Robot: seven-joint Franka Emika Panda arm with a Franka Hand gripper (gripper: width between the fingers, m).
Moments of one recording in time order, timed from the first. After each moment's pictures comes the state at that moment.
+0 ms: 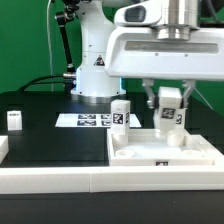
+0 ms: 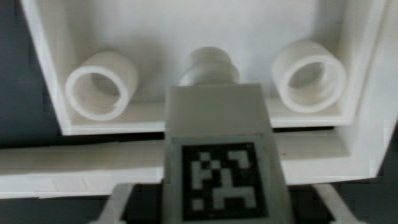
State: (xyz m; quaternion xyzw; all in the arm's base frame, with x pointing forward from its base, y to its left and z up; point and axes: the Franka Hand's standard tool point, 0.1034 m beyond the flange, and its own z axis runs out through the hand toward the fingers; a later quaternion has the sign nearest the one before) arm 0.602 0.098 0.108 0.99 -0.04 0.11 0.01
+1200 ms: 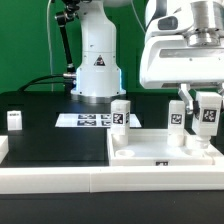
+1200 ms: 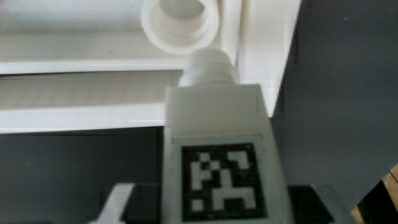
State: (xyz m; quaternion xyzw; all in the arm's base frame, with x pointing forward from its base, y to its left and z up) arm 0.613 0.128 0.102 0.96 -0.01 0.27 0.00
